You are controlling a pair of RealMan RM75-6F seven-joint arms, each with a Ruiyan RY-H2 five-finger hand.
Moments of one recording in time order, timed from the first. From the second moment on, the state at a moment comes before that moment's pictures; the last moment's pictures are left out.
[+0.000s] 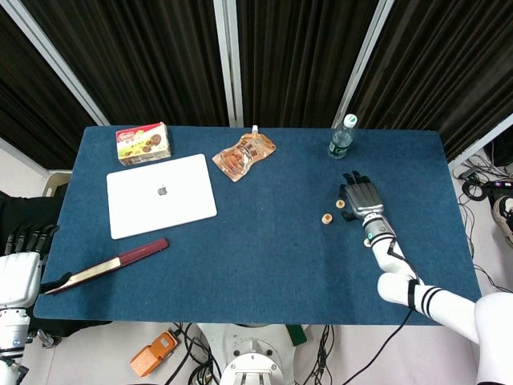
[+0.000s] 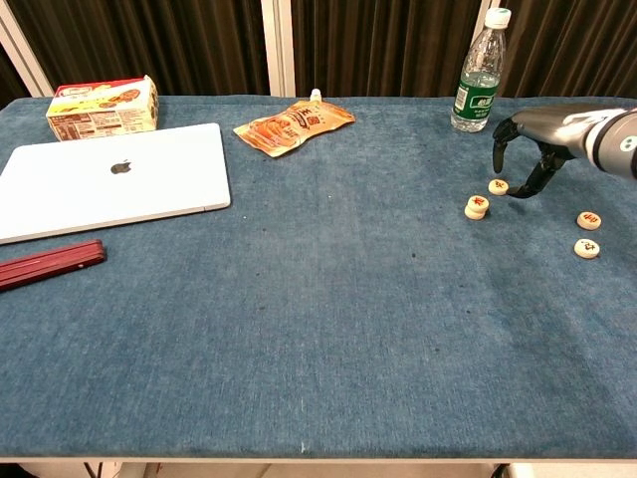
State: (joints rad) left arm -0.05 -1.20 -0.06 -1.57 1.42 1.50 0.10; right arm 0.81 -1.60 0.19 -1.10 -0.81 0.74 -0.44
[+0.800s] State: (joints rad) left arm -0.05 -1.20 -0.06 -1.57 1.41 1.49 0.11; right arm 0.84 -1.68 0.19 -0.96 -0.80 0.69 -0.40
